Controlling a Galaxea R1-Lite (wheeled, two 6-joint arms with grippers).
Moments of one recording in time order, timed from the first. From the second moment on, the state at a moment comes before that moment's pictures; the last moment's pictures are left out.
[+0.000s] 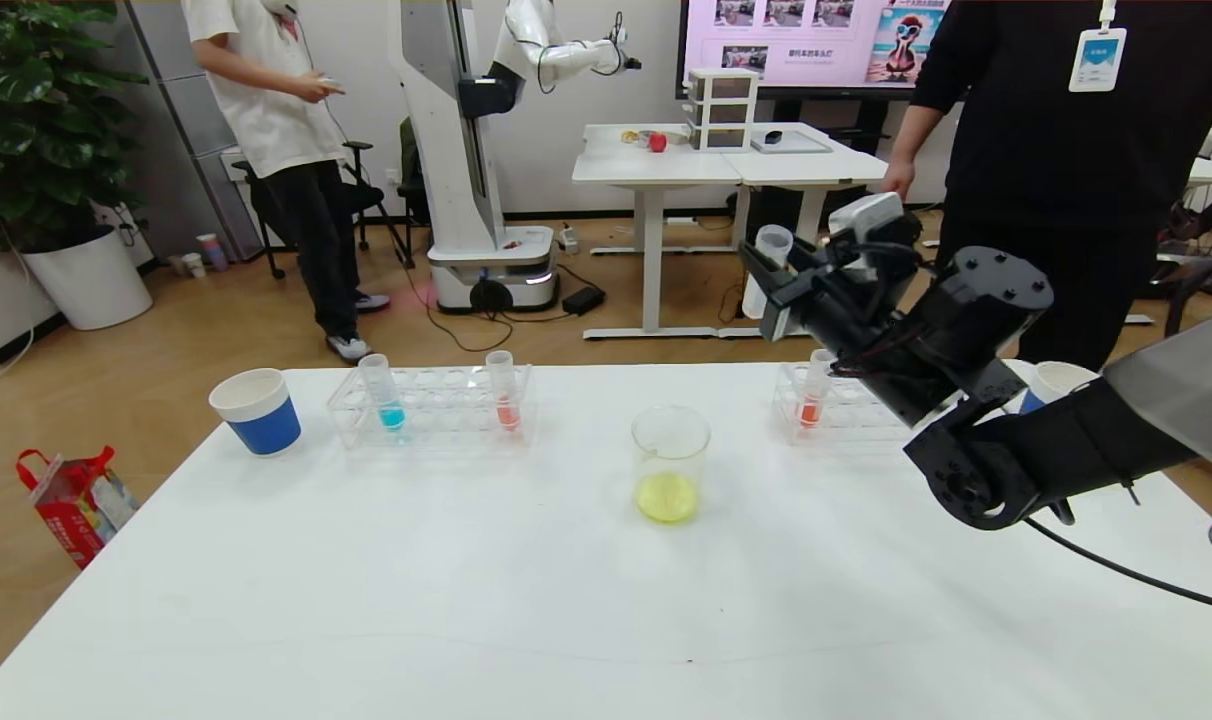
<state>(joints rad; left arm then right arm) -0.01 0.00 0.00 0.01 -0.01 0.03 0.38 2.11 -1.09 -1.34 0.11 -0.16</state>
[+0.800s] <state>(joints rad) -0.01 0.00 0.00 0.01 -0.01 0.03 0.24 1.86 -0.96 -1.03 0.06 0.03</state>
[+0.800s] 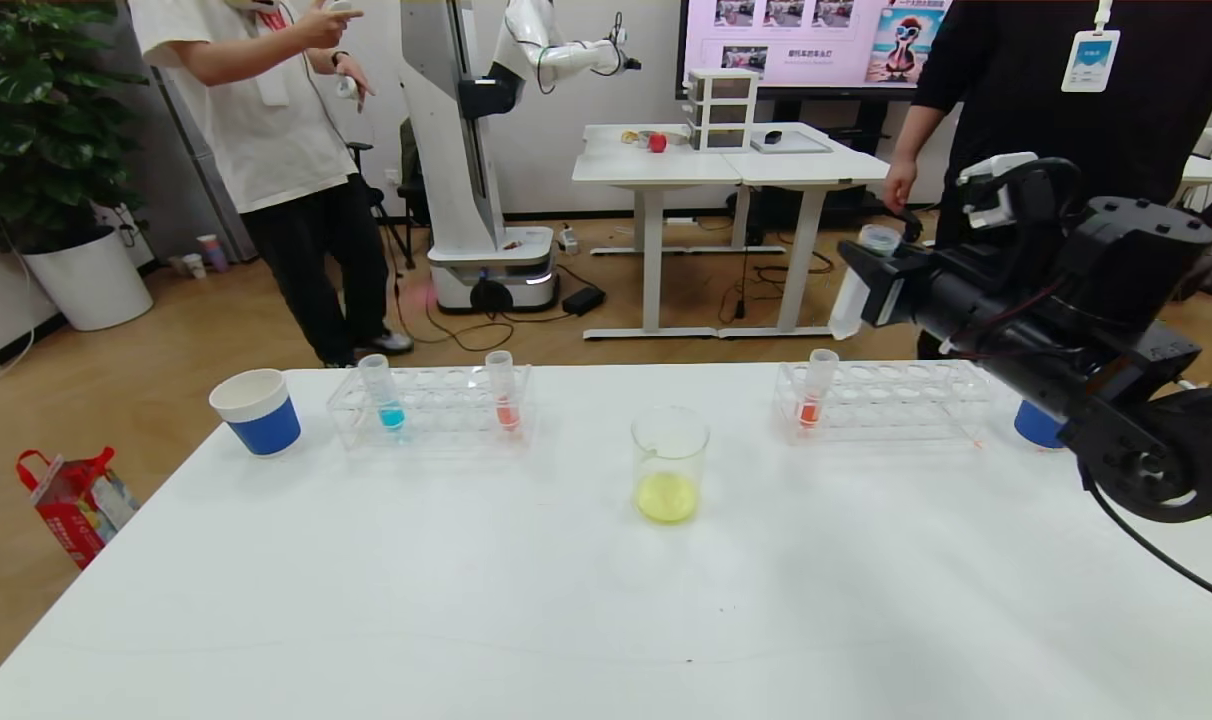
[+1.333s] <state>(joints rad) -0.01 0.00 0.00 0.01 -0.01 0.03 -0.18 1.88 -1.05 -0.83 0.08 0.03</state>
